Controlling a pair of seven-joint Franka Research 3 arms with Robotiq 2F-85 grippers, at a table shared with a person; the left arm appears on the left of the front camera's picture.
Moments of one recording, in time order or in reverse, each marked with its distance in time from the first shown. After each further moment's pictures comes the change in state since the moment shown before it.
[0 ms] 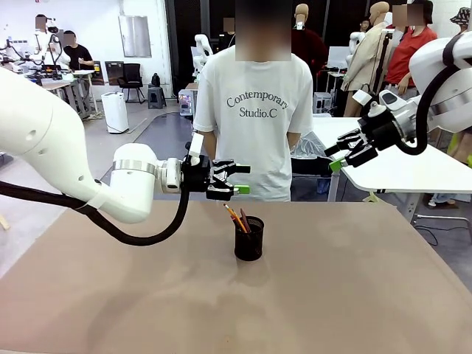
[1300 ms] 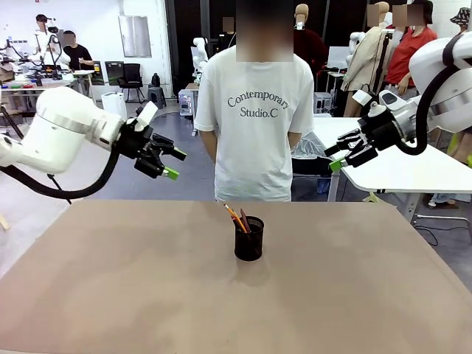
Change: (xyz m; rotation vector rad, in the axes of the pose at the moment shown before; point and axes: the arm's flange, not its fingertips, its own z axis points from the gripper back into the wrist) left arm 0.105 0.028 0.164 -0.017 0.558 -0.013; right arm 0.000 0.000 0.000 0.000 0.000 0.000
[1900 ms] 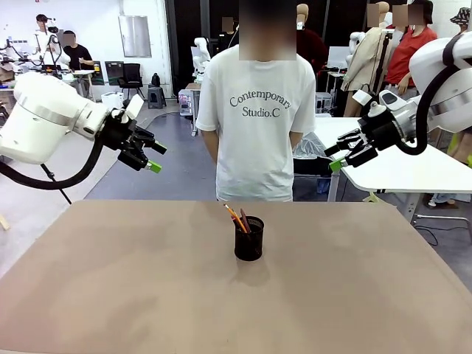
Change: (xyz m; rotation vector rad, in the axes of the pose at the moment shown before) left arm -0.006 0.007 0.039 0.082 0.110 0.043; right arm 0.000 0.000 0.000 0.000 0.000 0.000
